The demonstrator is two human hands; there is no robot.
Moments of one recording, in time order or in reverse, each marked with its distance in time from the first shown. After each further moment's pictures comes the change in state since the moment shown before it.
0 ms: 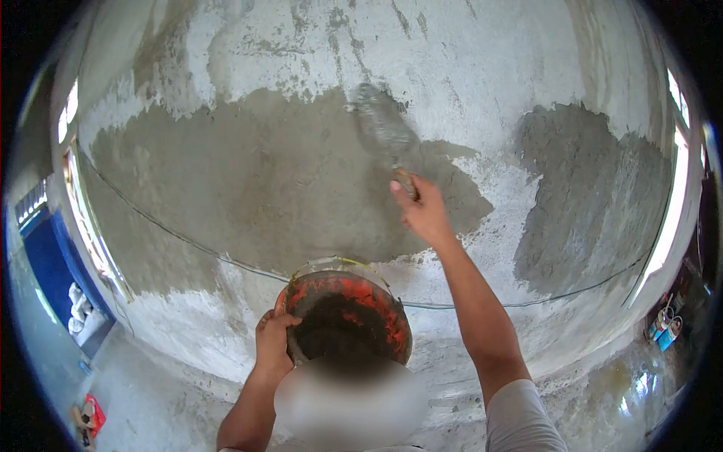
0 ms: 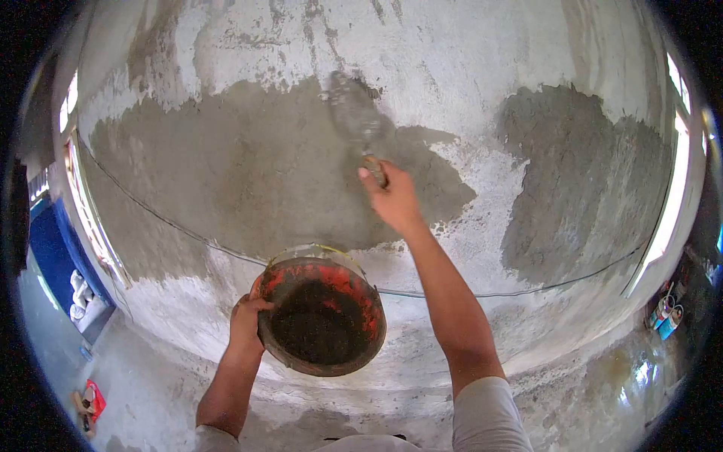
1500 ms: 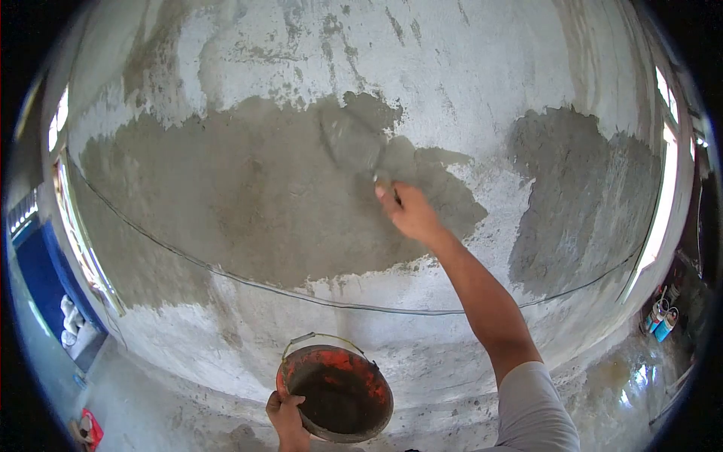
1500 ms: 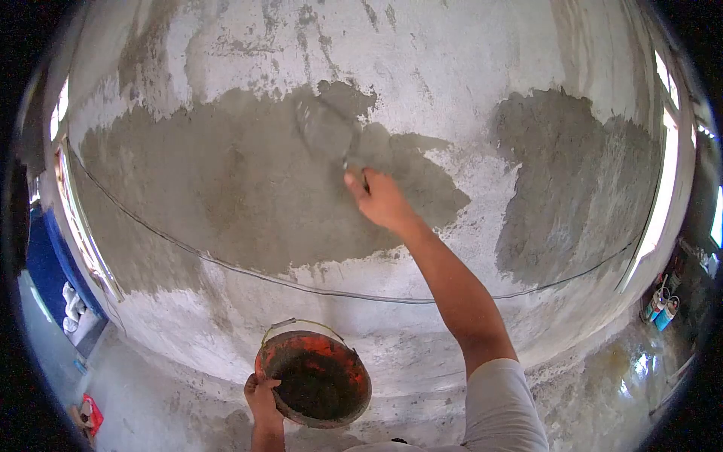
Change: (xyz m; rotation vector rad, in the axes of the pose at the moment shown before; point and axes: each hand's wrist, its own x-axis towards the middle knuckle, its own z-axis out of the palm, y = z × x) left_hand -0.069 -0.114 -0.108 0.025 0.379 0.078; right_hand 0.023 -0.008 0.005 -0.480 -0.273 -0.045
